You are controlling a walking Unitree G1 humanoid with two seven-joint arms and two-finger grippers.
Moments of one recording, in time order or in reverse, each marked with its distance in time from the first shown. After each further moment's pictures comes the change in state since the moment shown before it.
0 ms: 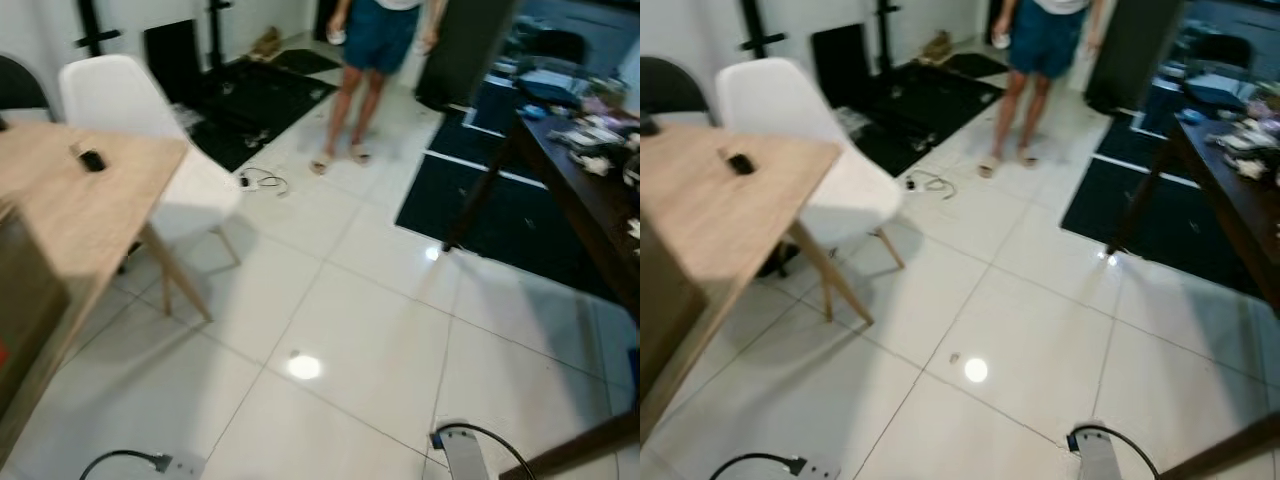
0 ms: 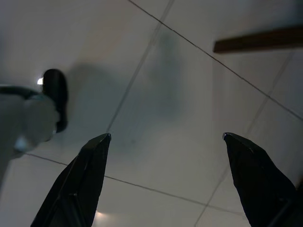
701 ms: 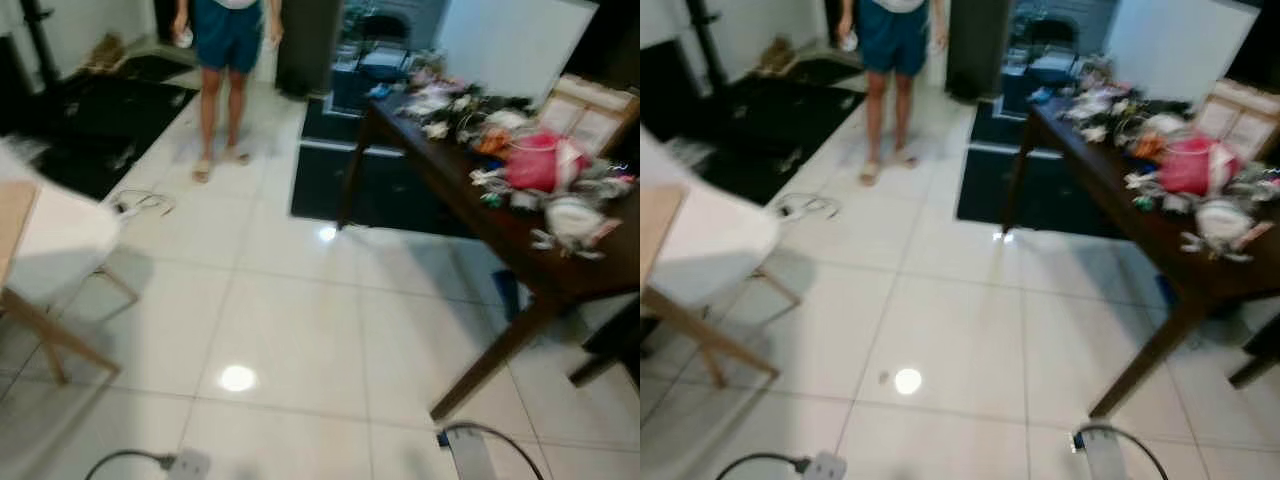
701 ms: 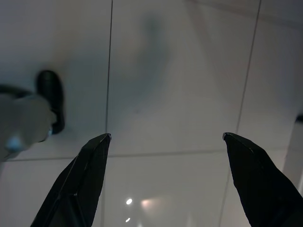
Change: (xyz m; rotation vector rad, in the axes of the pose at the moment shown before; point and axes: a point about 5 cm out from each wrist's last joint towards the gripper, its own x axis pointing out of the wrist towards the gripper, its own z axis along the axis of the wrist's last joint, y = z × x) left arm 0.000 -0.002 0.000 -0.019 -0.004 -0.008; right arm 0.000 0.004 0.003 -0.008 -0.010 0.010
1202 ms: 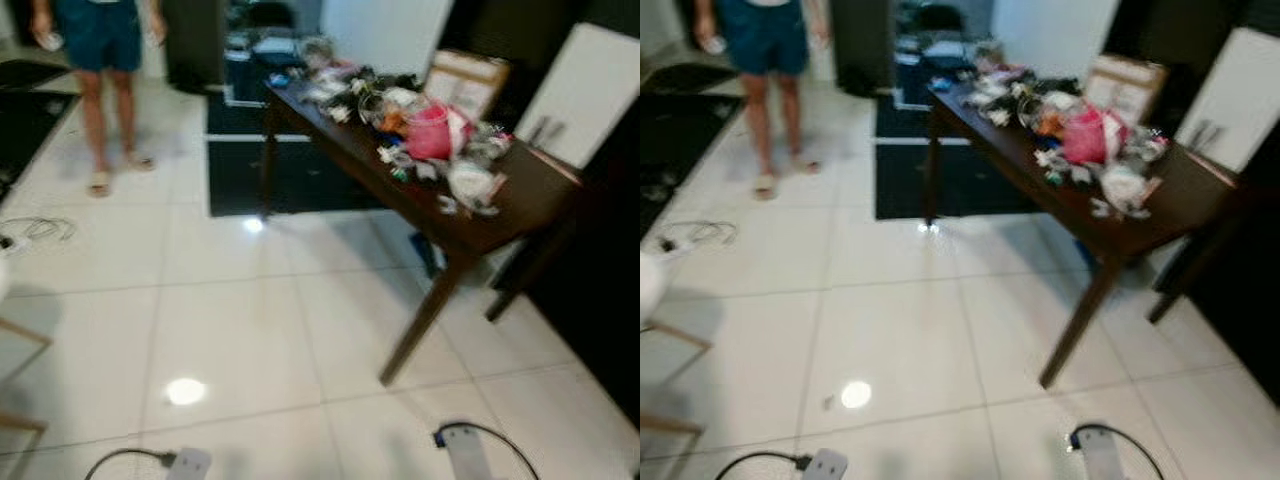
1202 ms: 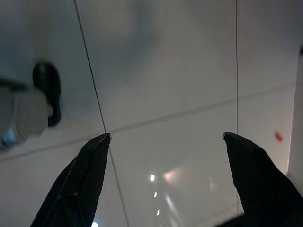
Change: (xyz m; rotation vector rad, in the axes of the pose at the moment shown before) left arm 0.001 -0.006 0.003 -0.013 -0.003 -0.012; right arm -0.001 -0.006 -0.007 -0.032 0.021 -0.010
